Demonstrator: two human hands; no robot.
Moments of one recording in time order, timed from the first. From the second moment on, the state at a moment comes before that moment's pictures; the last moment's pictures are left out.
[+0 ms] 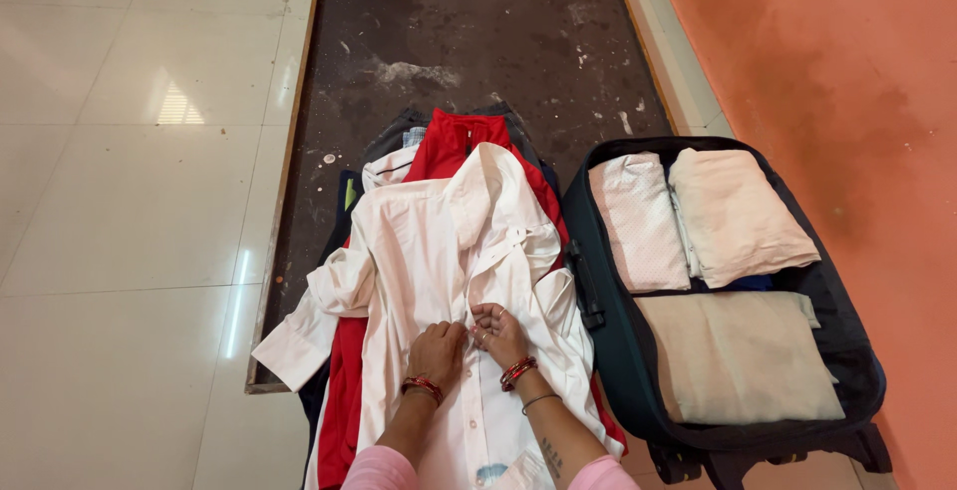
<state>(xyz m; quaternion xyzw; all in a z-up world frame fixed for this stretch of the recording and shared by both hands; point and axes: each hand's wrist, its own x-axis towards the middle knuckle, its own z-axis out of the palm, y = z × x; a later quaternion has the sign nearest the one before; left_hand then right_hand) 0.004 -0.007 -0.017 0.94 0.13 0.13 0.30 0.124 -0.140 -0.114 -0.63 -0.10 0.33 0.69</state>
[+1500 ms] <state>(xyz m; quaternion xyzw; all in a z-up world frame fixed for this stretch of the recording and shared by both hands) -0.052 -0.020 0.019 0.93 0.06 0.01 0.37 0.038 -0.182 -0.053 -0.70 -0.11 0.29 0.65</state>
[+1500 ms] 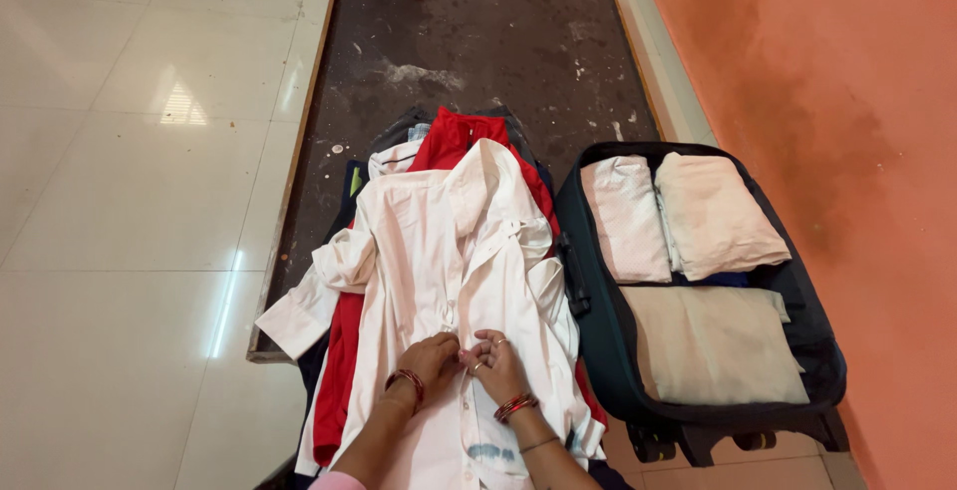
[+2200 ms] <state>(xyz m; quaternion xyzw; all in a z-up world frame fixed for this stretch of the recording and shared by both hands) -0.056 -0.024 0.016 0.94 0.09 -0.09 0.32 0.040 -0.185 -0.057 -0.70 -0.08 0.33 0.63</state>
